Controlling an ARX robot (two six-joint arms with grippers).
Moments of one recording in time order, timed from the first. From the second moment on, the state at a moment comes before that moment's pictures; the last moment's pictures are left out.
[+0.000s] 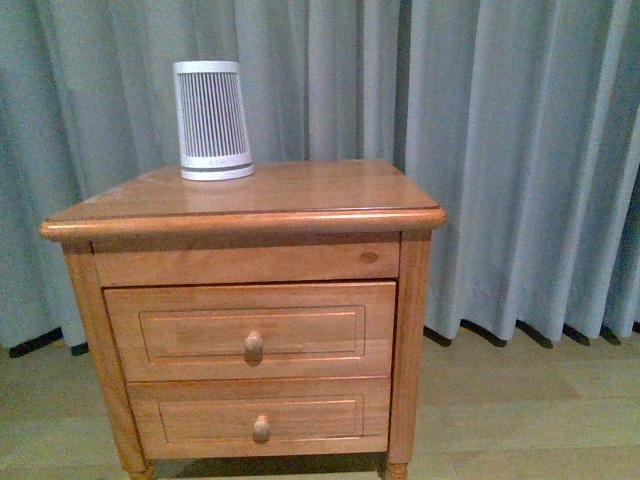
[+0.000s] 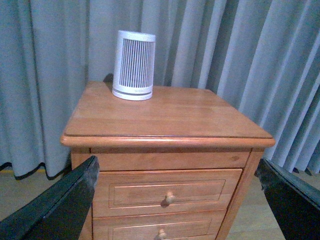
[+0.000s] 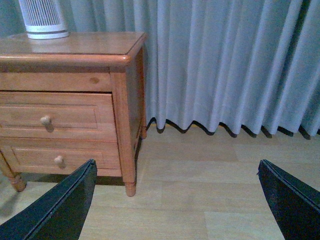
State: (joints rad) left arm -0.06 0.97 0.48 0.61 0.17 -0.12; right arm 0.00 0.00 0.01 0.00 0.00 0.00
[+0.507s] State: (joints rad) left arm -0.22 2.03 0.85 0.90 0.02 -0.10; right arm 0.00 0.00 0.01 0.00 0.00 0.00
